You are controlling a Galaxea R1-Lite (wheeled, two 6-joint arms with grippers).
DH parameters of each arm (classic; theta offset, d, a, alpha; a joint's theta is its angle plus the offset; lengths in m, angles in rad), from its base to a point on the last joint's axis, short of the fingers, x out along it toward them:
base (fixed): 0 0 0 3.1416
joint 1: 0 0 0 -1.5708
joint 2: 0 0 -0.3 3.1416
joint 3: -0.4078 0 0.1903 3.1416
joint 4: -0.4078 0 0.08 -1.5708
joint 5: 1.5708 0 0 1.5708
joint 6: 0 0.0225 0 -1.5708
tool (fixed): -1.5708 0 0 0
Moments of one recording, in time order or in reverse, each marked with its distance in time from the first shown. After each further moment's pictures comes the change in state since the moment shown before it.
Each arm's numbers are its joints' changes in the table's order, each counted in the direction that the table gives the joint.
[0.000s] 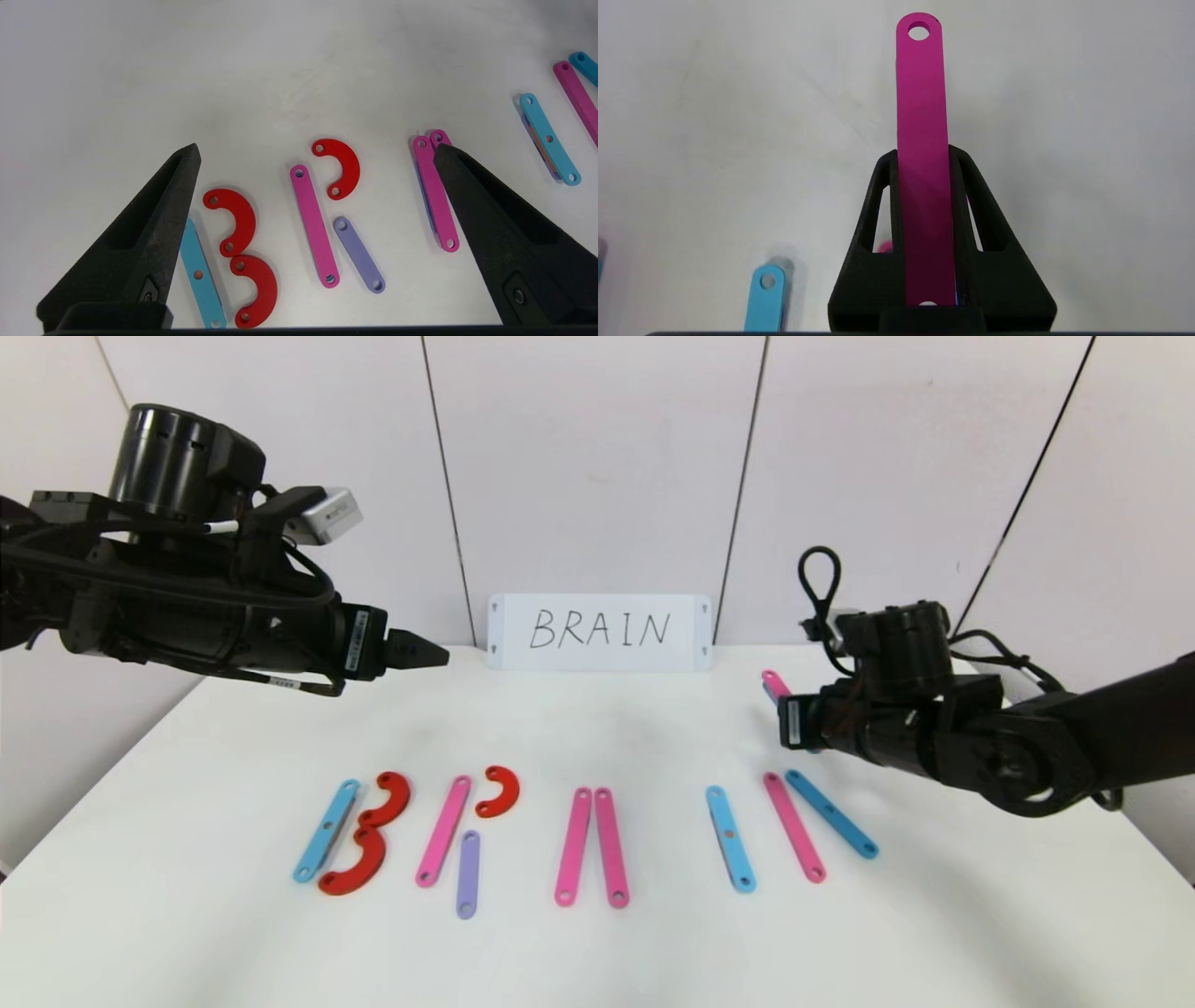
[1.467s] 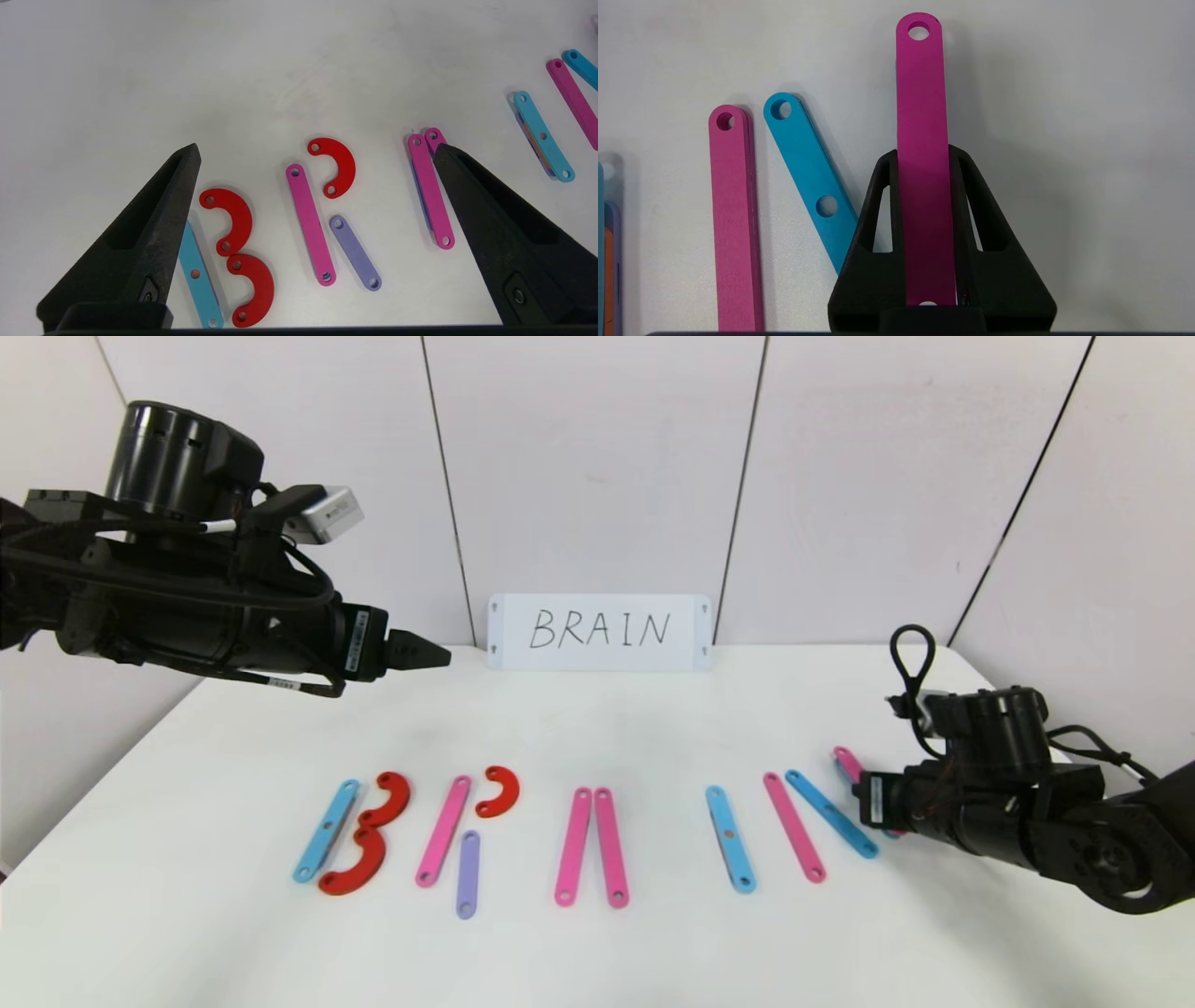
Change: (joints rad) left arm 0.009 0.007 0.003 -0.001 -0.001 0.000; right arm 0.160 0.037 0.348 0.182 0.089 0.042
